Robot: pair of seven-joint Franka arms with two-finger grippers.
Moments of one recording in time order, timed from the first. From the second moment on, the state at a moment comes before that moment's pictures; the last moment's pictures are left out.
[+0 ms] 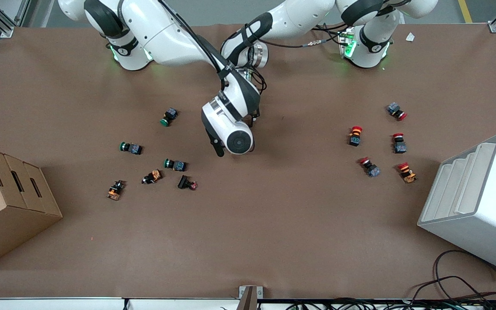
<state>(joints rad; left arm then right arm) -0.83 0.86 -0.50 -1.89 1.84 1.91 -2.57 0.77 0.84 0.01 -1.38 0.31 1.71 1.78</state>
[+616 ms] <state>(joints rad) -0.84 0.87 -0.50 -1.89 1.85 1.90 -2.56 0.70 0.78 -0.01 -1.36 0.31 1.55 1.64</state>
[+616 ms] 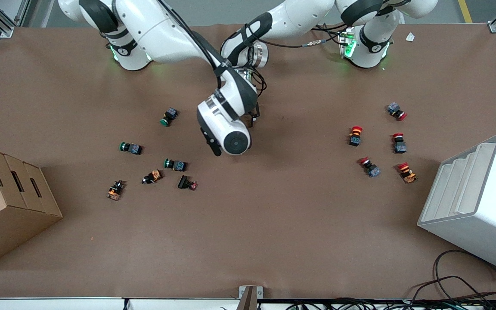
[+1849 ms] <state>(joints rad) -0.84 0.78 -0.54 -1.68 1.48 1.90 -2.32 0.15 0.41 -0.06 -1.35 -0.03 1.53 0.17</state>
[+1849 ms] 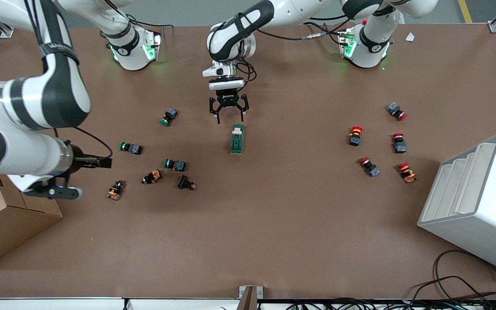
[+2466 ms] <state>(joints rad) -0.65 0.41 -0.53 -1.62 0.85 1.90 -1.80 0.07 0.23 -0.05 -1.55 -0.03 1.60 0.07</state>
